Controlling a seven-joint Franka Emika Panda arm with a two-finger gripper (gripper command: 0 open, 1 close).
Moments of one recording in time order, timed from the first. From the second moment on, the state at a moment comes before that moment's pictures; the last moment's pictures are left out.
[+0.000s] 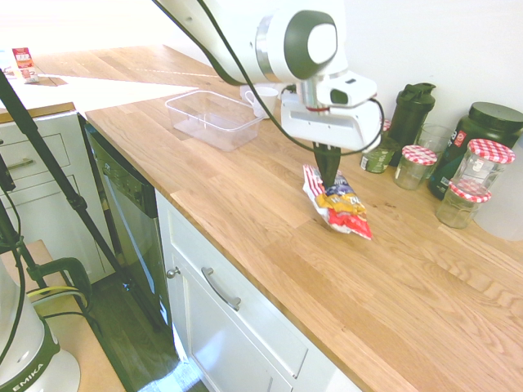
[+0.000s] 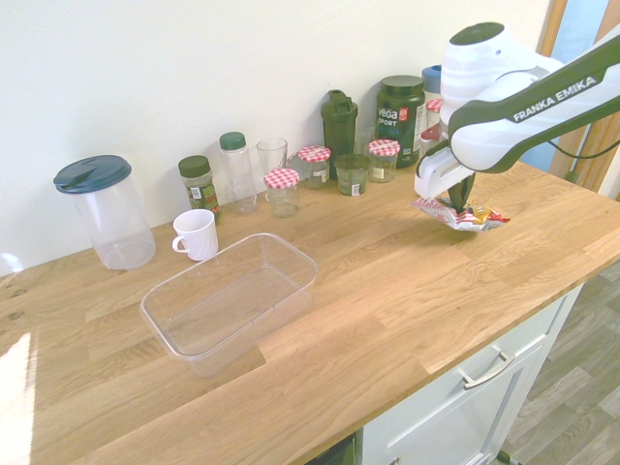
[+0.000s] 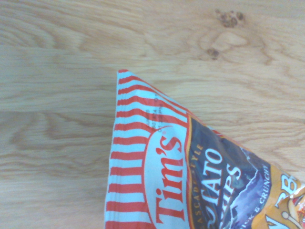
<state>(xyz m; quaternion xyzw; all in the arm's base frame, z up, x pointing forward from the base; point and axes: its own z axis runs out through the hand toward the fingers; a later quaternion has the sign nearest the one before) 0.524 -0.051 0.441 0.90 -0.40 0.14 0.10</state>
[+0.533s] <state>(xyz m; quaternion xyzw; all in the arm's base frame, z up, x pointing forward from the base) 0.489 0.199 0.515 0.91 -0.36 0.19 0.12</state>
